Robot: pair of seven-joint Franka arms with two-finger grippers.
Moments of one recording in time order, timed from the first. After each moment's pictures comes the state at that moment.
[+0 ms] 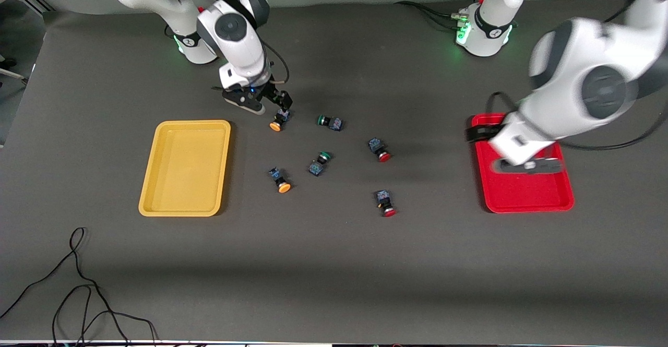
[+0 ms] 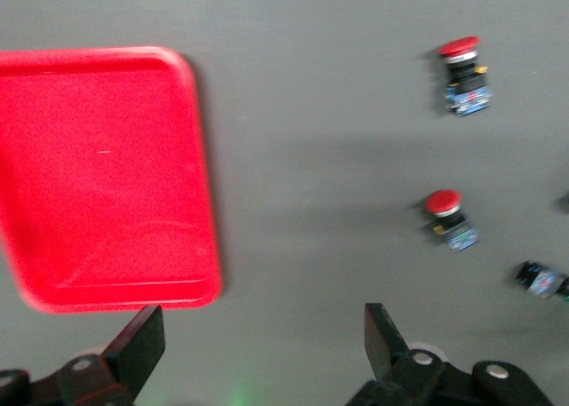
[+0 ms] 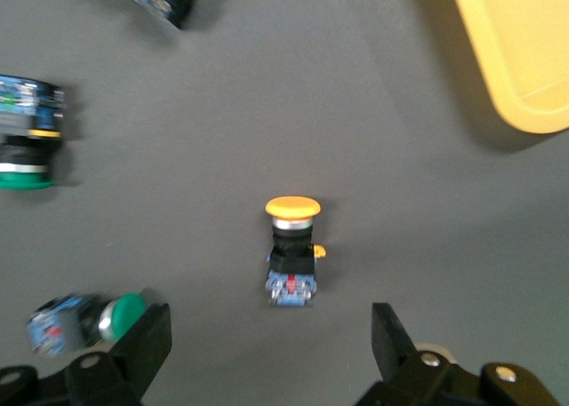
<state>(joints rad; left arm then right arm) -0.19 0.19 -0.13 -1.75 -0.08 1.73 -0.30 0.72 0.01 0.03 -2.54 0.04 2.55 1.18</state>
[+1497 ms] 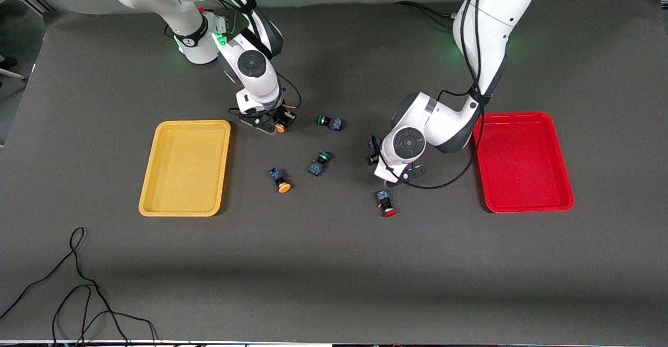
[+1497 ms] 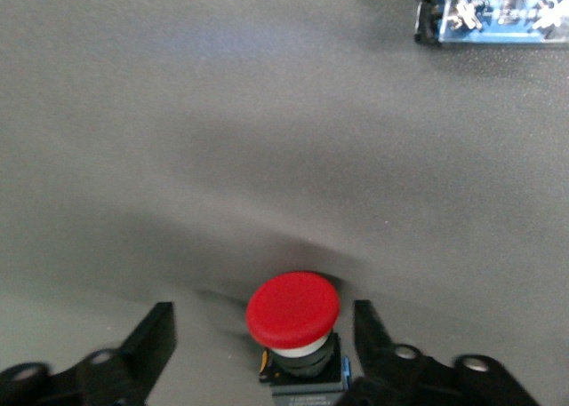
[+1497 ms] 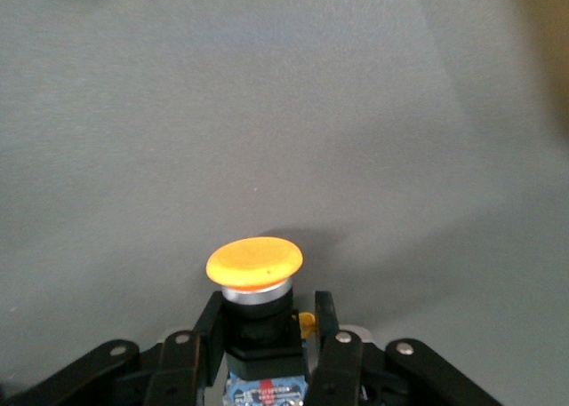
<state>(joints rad) -0.45 0.63 -0.19 -1.84 -0.12 2.25 -0.93 0.72 0.23 0.03 -2.44 0.04 2.58 1.18</state>
